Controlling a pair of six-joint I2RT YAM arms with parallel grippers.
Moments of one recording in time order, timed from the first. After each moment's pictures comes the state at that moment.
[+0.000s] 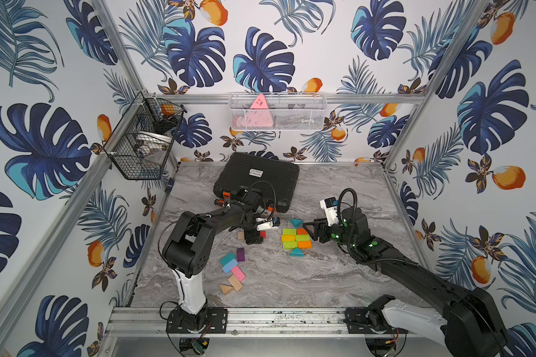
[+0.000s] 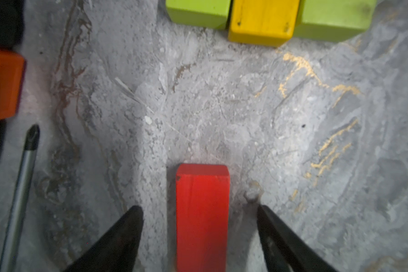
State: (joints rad) left arm -0.38 1.83 1.15 -0.62 0.19 0.97; right arm 0.52 1.12 0.62 0.00 -0.26 0.34
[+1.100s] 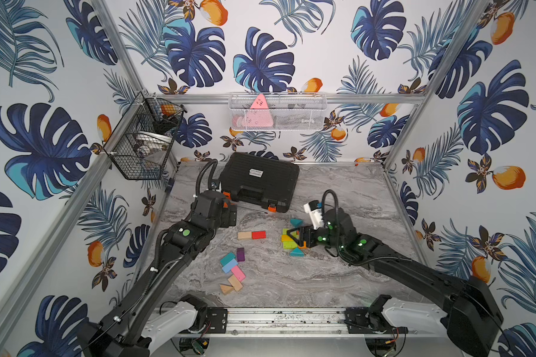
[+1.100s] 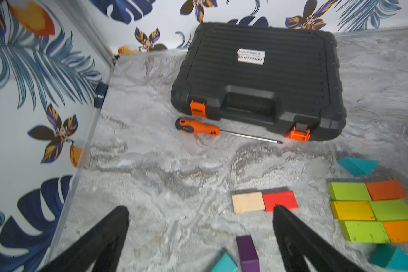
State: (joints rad) left arm -0.36 0.95 1.01 -0.77 -0.40 -0.25; right arm 0.82 1.27 0.77 -0.10 -0.24 0.57
